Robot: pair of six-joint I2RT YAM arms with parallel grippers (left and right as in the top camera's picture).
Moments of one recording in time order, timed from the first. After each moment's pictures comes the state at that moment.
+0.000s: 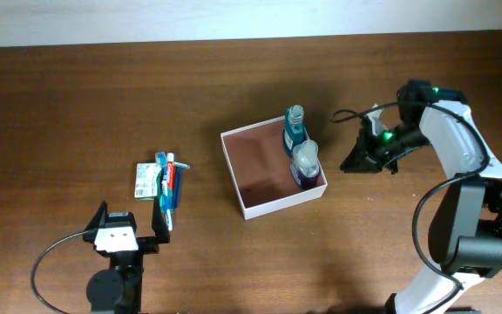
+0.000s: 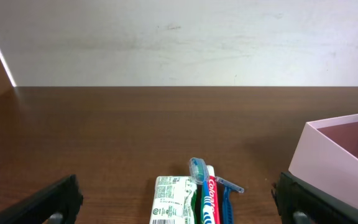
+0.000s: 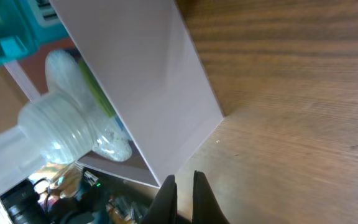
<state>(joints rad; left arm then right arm) -0.01 0.01 0.02 -0.08 -0.06 0.00 -0.13 1.92 1.43 -1.27 -0.69 0.01</state>
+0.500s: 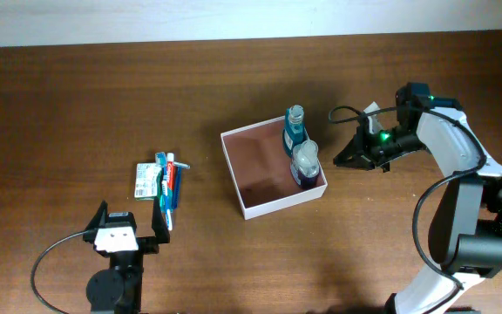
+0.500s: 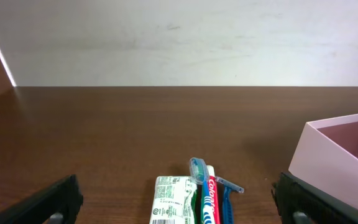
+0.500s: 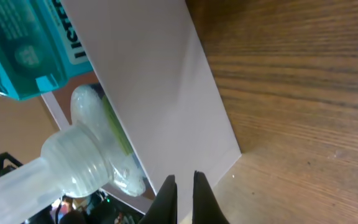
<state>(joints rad) -0.01 0.01 0.02 -0.08 -0.06 0.00 -0.13 1.92 1.38 -1.10 -0.76 0.05</state>
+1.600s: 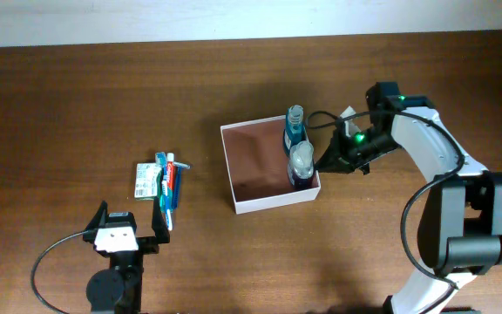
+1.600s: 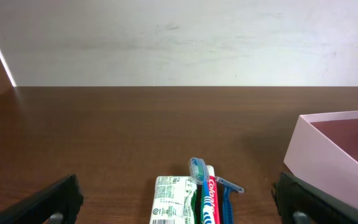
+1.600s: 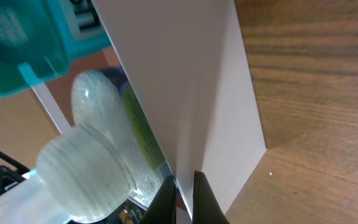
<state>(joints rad) -0.01 0.01 0.02 -0.08 -0.06 0.00 -0.01 1.92 1.38 -1.07 -0.74 0.18</state>
